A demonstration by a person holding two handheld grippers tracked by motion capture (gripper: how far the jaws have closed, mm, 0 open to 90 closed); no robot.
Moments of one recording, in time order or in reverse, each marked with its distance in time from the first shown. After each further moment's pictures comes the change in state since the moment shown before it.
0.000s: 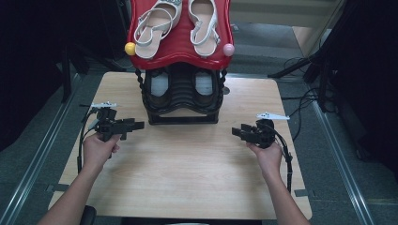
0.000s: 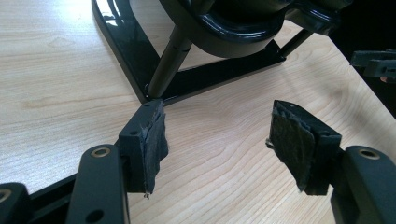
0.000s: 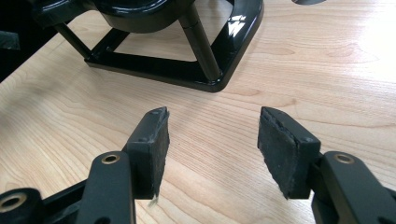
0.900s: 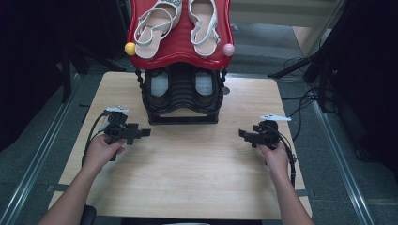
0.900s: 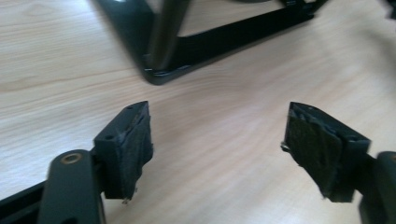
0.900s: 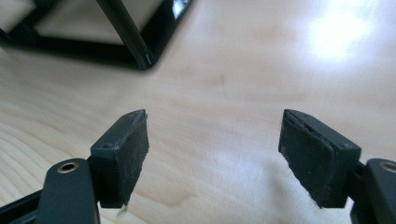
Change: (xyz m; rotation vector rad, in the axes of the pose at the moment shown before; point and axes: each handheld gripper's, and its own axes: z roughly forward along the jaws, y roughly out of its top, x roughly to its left) left arm -0.001 -0.012 0.034 0.114 0.114 0.081; right arm -0.021 -0.010 0.005 0.076 -0.209 -0.011
